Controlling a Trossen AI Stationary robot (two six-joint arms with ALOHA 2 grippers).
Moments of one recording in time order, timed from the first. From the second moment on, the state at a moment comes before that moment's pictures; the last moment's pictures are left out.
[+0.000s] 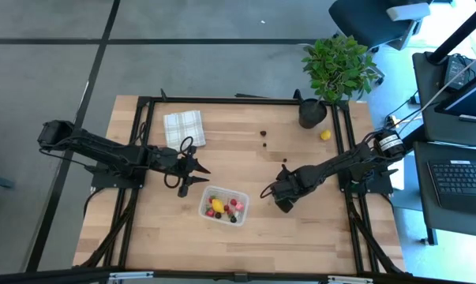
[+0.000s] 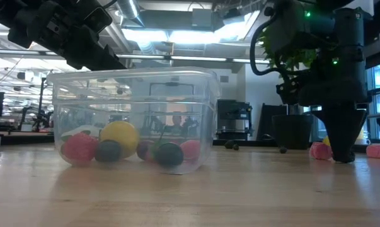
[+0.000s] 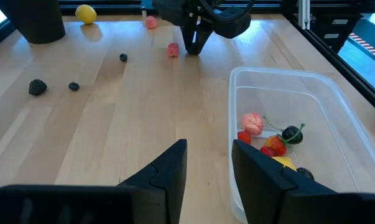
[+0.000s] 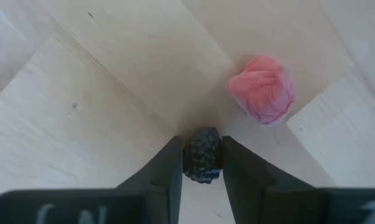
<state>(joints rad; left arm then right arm) -0.10 1.02 0.36 0.24 -0.01 -0.05 0.30 1.69 0.91 -0.79 0.04 1.06</state>
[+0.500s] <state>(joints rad) -0.10 1.02 0.36 0.24 -0.01 -0.05 0.30 1.69 1.08 -0.53 0.09 0.78</state>
